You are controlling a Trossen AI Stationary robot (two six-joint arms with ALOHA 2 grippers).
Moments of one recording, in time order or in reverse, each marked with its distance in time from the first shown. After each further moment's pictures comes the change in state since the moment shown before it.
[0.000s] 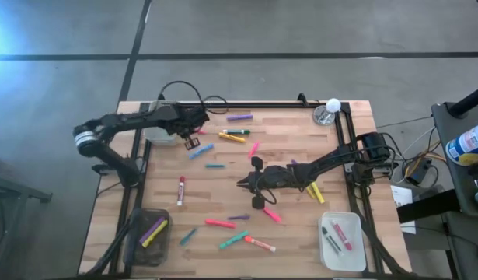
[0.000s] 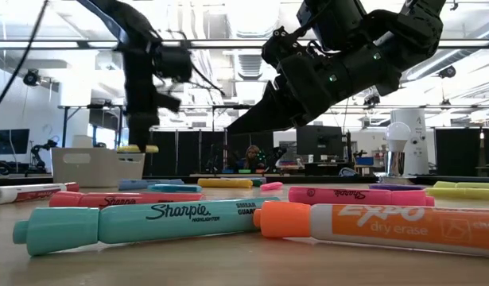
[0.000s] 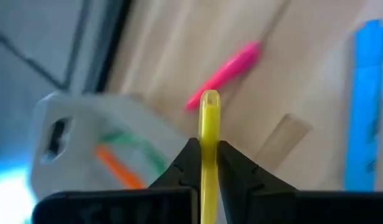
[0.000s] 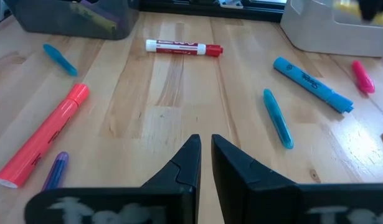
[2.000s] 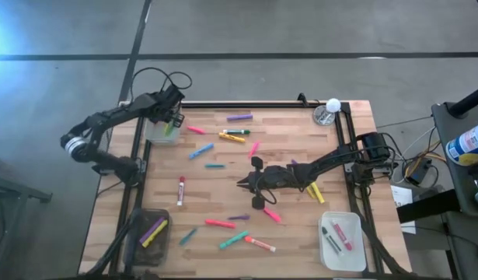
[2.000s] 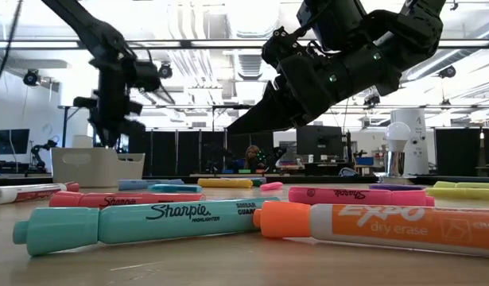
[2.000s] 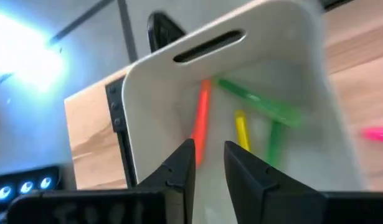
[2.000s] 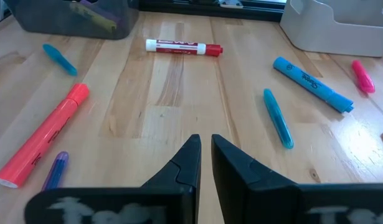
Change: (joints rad) left arm 0.363 -0.116 -0.117 0.104 -0.114 -0.309; right arm 0.000 0.000 0.000 -0.001 0.000 0.000
